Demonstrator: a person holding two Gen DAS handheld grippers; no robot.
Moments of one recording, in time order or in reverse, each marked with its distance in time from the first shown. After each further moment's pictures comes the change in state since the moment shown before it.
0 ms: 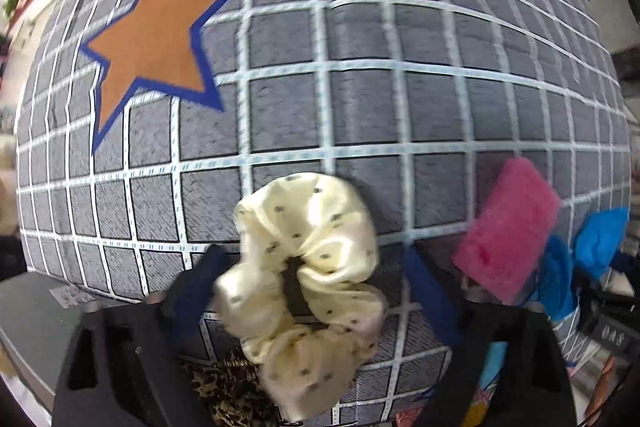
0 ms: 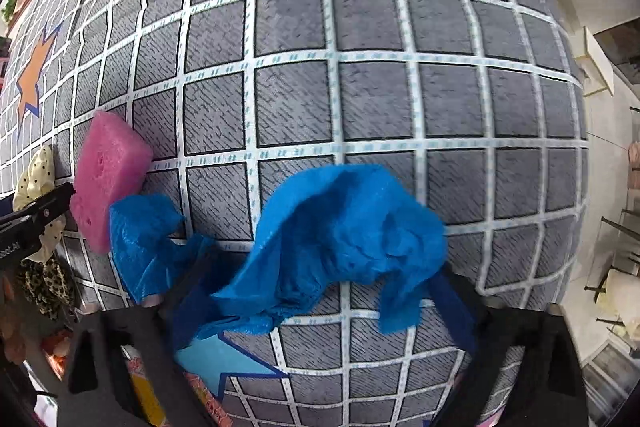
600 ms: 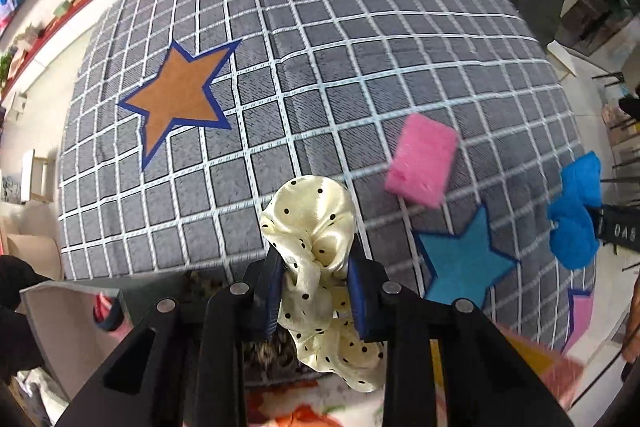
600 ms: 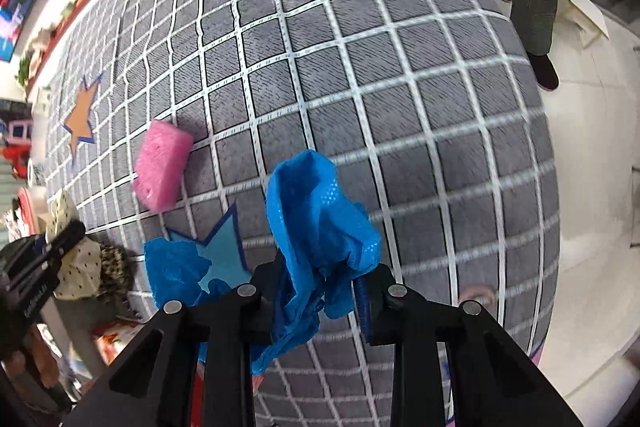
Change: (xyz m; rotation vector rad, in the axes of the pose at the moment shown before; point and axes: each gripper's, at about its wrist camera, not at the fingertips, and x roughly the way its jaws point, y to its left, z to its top) left arm -0.095 -0.013 -0.061 0.181 -0.193 -0.009; right arm -0.066 -0.064 -0.065 0.185 -0.082 0.183
